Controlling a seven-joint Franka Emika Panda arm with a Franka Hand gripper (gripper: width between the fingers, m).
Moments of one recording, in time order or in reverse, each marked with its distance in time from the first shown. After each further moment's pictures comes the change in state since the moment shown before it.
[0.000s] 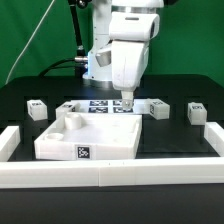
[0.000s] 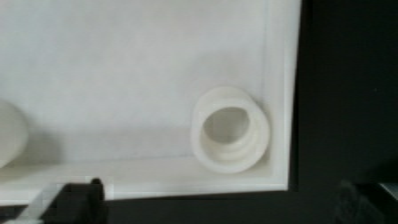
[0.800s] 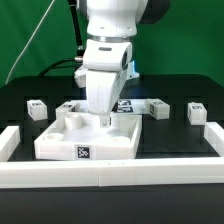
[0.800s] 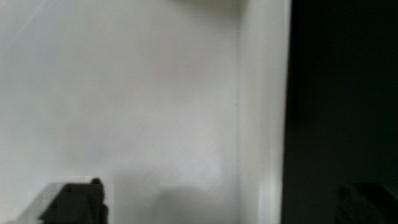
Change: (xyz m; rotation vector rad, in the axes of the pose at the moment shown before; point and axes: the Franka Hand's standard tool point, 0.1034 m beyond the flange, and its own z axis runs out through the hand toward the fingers) arm -0.037 -0.009 0.043 0.065 0.000 0.000
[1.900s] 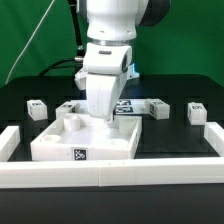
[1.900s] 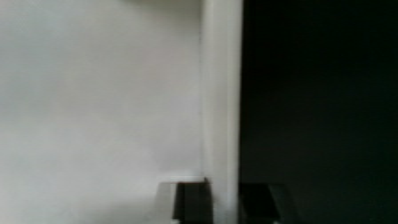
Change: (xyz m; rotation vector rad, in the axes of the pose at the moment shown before) arm 0.000 -0.001 0.001 0.001 0.000 0.000
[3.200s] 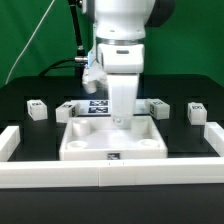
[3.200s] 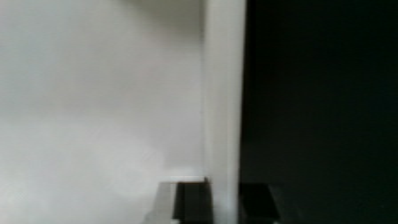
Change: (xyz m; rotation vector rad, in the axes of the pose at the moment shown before) arm 0.035 0.007 -0.002 -0.037 0.018 -0.254
